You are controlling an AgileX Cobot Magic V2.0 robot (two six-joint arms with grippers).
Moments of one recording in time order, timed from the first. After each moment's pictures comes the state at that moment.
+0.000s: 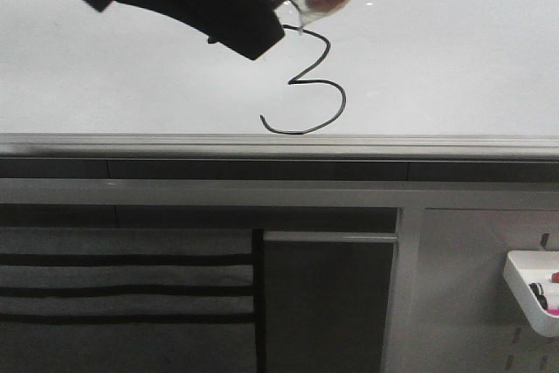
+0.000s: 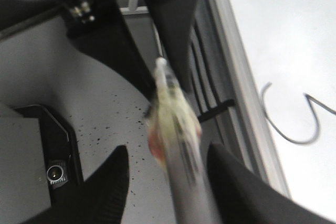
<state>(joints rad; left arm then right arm) -0.82 1.30 -1.03 -0.35 0.60 0.90 0.67 1.16 -1.12 0.27 0.86 -0.81</state>
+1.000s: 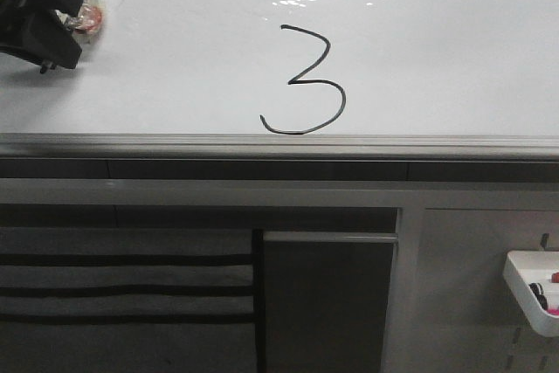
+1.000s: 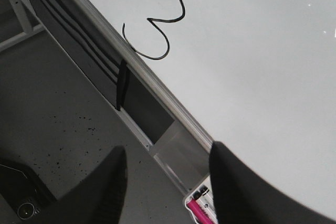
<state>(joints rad) -0.24 1.45 -0.94 -0.60 0.30 0.60 0.32 0.98 -1.13 0.23 0.95 -0.65</state>
